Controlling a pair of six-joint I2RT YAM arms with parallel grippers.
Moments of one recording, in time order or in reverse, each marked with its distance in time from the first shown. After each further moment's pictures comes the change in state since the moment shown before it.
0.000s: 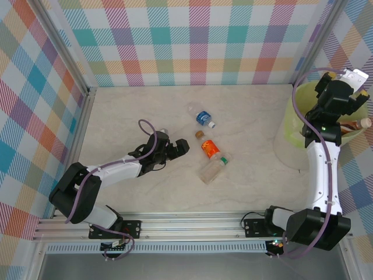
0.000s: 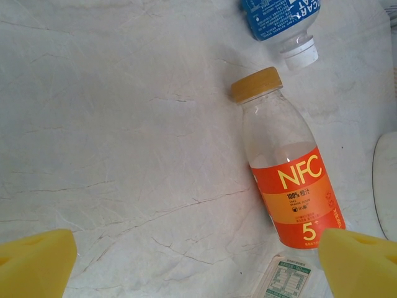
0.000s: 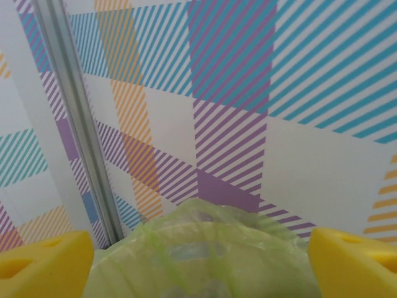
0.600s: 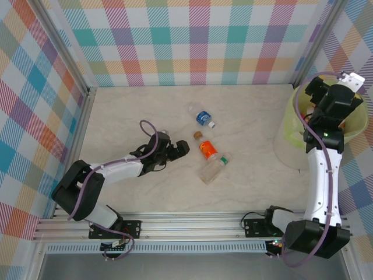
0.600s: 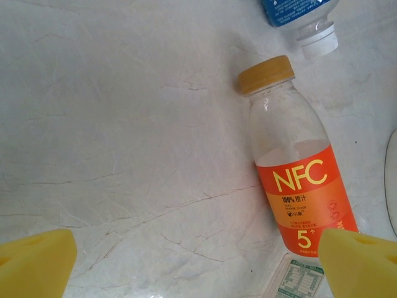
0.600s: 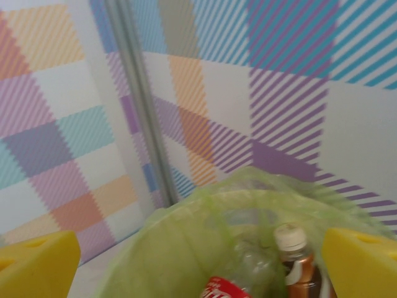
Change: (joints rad) left arm 0.002 0.036 0.000 0.000 0.017 -0.007; right arm 0.000 -0.079 0.000 -0.145 -0.258 0.130
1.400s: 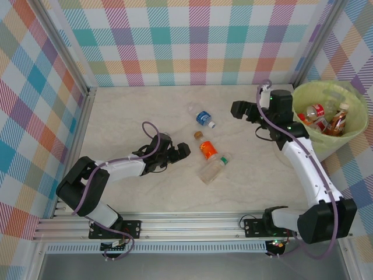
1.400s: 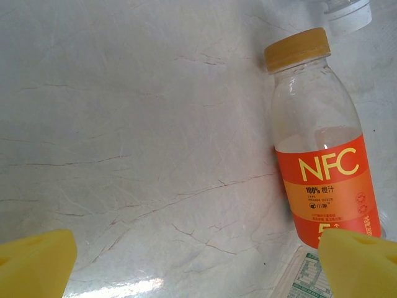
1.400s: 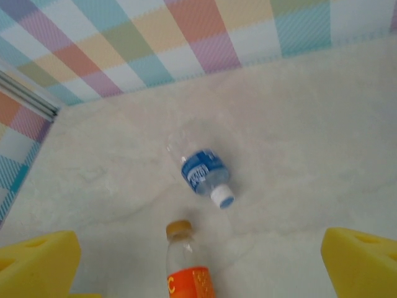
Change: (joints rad) left arm 0.000 0.047 0.002 -0.003 0.035 -0.019; right arm 0.438 0.140 -0.122 -0.205 -0.535 0.200
